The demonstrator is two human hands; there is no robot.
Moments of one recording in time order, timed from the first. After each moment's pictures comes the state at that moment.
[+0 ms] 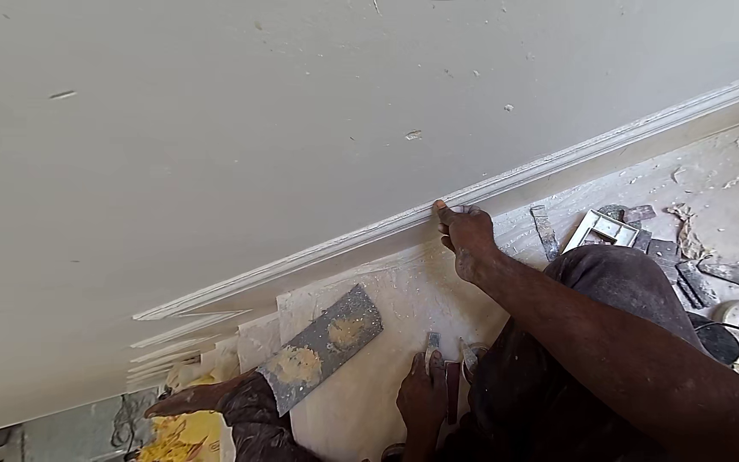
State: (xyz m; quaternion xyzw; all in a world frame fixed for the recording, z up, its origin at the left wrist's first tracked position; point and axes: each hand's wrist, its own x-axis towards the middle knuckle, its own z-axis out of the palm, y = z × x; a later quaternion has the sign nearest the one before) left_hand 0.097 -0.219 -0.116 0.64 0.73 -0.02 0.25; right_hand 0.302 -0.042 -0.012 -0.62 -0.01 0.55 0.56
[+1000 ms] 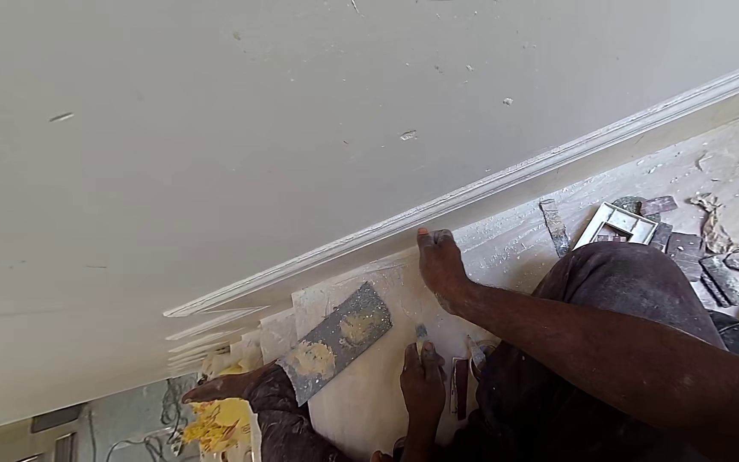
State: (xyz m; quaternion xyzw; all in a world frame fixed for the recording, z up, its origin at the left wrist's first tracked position) left_hand 0.091 -0.205 -0.113 0.58 0.70 0.21 0.36; right_hand 0.258 -0.060 -0.019 -0.67 -0.21 0.59 0.39
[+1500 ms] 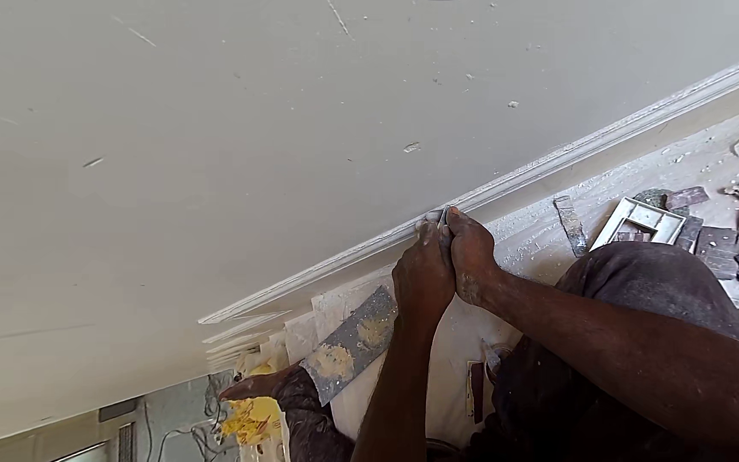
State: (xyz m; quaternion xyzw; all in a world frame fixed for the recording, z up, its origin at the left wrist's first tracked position) left_hand 0.206 -0.048 0.011 0.80 0.58 0.05 0.14; right_hand 0.280 -0.053 0.004 -0.50 0.00 0.59 0.63
